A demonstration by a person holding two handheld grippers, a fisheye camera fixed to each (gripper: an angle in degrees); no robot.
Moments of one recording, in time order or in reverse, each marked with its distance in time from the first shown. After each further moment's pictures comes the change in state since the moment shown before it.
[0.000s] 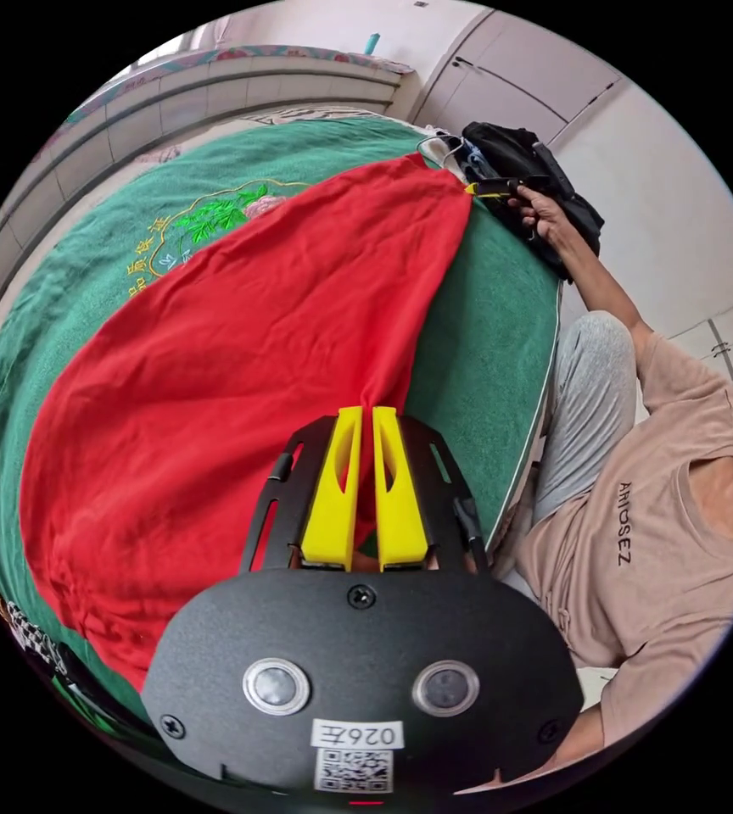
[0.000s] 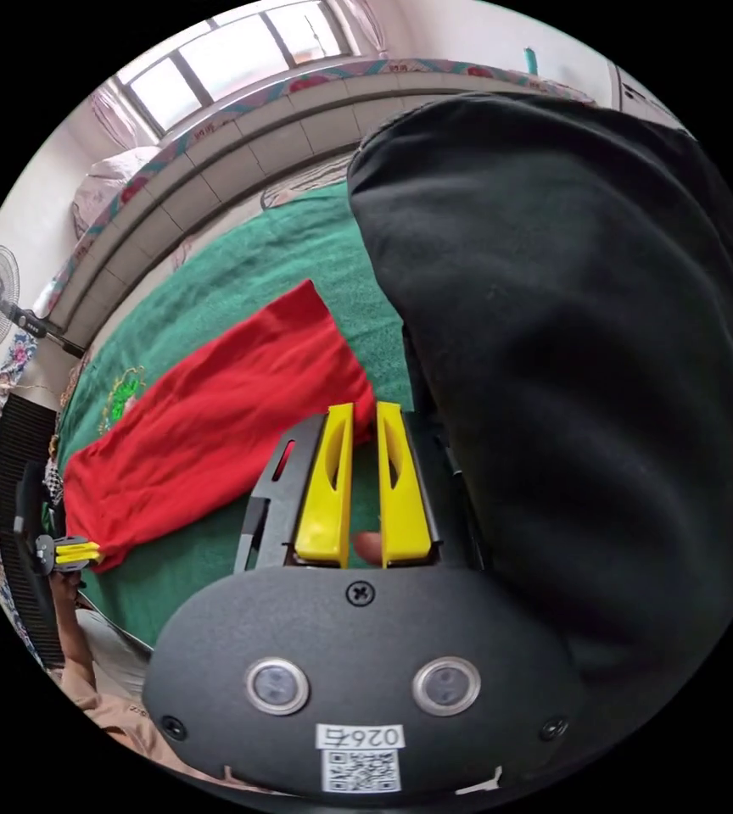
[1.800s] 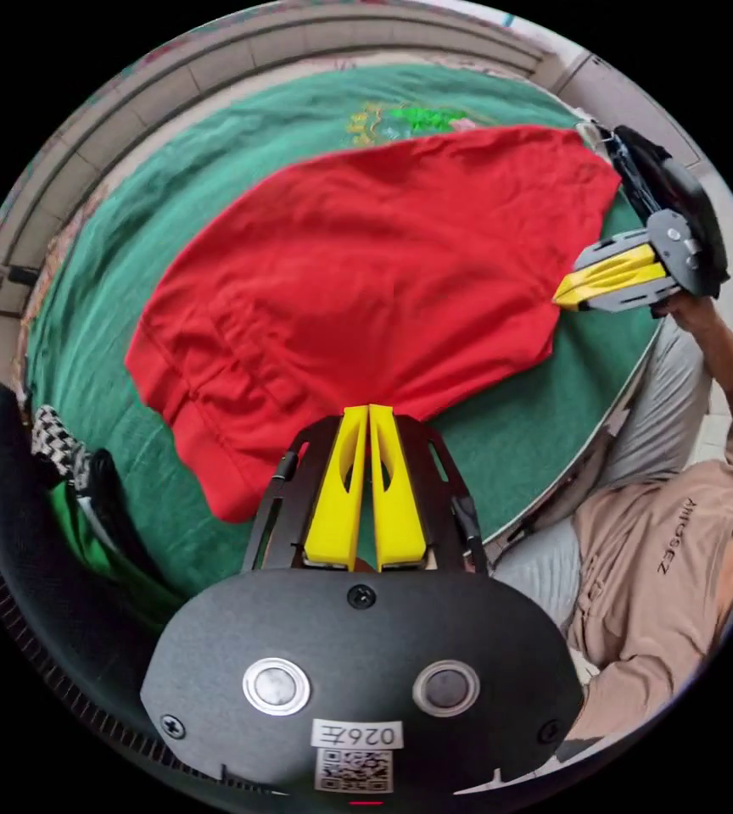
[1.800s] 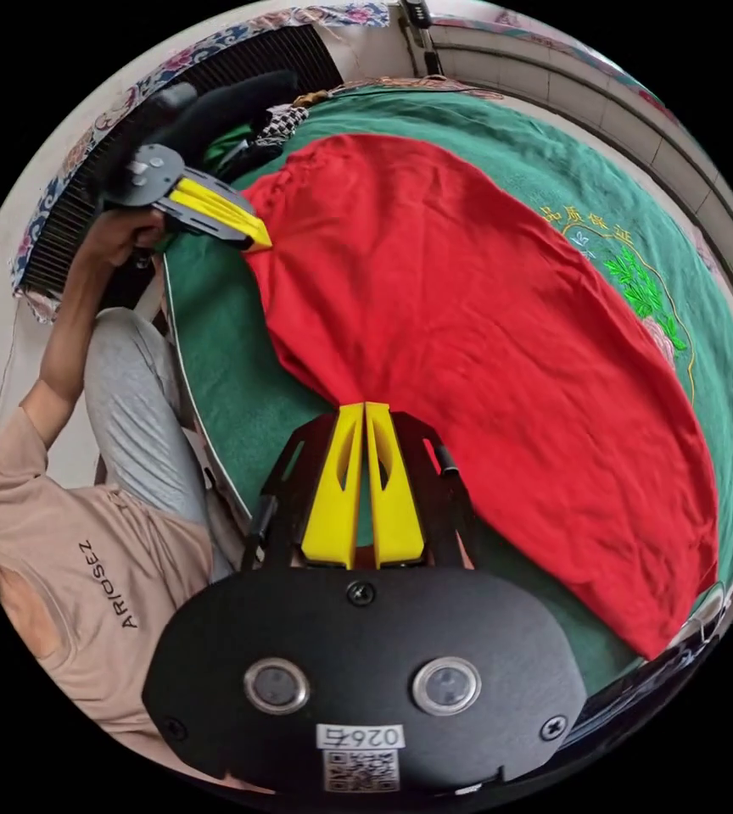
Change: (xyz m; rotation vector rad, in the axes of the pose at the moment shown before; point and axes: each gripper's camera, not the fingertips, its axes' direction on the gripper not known) left arm -0.085 0.186 -0.217 -0.246 -0.251 -0.308; right arm -0.589 -0.072 -0.062 -0.419 -0.268 -1.097
